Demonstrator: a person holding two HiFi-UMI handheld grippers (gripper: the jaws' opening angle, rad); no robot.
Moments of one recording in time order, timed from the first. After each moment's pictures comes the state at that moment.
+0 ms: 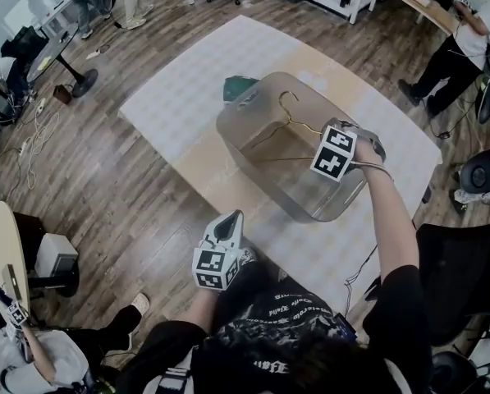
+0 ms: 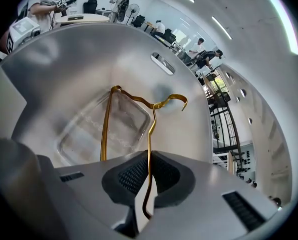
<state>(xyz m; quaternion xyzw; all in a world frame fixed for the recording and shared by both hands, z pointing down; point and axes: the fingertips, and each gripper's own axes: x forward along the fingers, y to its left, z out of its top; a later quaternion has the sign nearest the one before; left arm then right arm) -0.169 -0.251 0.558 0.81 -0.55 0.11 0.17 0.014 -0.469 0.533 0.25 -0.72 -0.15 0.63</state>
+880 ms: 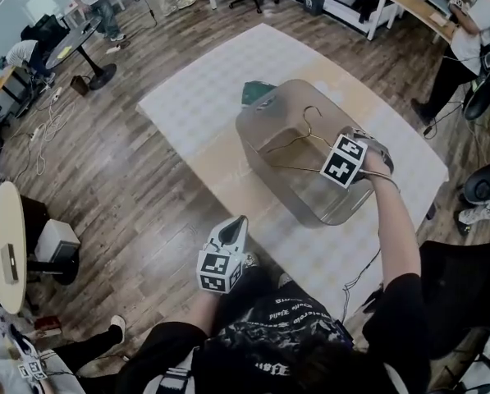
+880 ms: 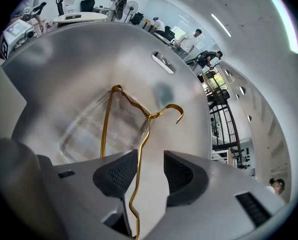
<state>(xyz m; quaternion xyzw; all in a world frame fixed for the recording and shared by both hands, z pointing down) -0.178 -0.219 0.548 0.80 -0.57 0.11 0.17 0.017 -0.450 0.525 0.25 -0.72 -0.14 0.63</state>
